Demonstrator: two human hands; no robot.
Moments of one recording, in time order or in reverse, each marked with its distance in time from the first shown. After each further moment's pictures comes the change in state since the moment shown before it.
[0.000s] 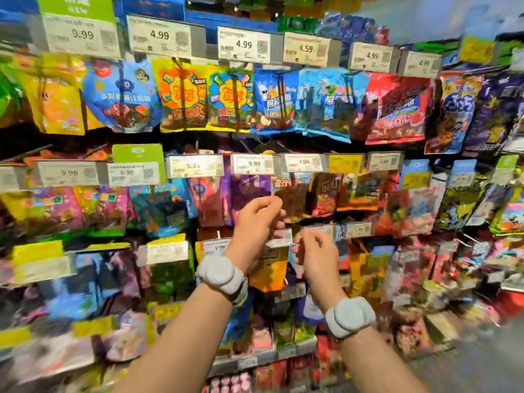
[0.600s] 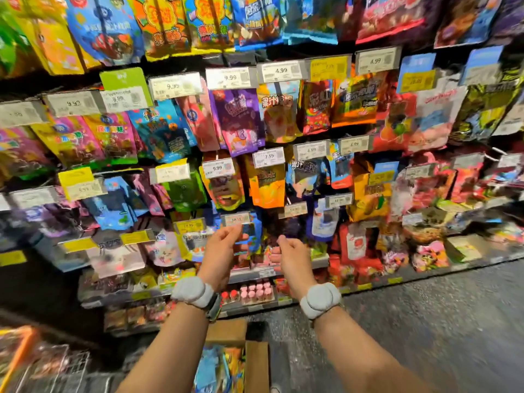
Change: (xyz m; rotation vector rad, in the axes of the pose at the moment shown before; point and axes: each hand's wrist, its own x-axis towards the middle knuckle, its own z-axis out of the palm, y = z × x) left_hand -0.169 -0.117 -0.047 0.084 0.297 -0.335; right_hand -0.120 0.127 -0.056 -0.063 -0.228 0.389
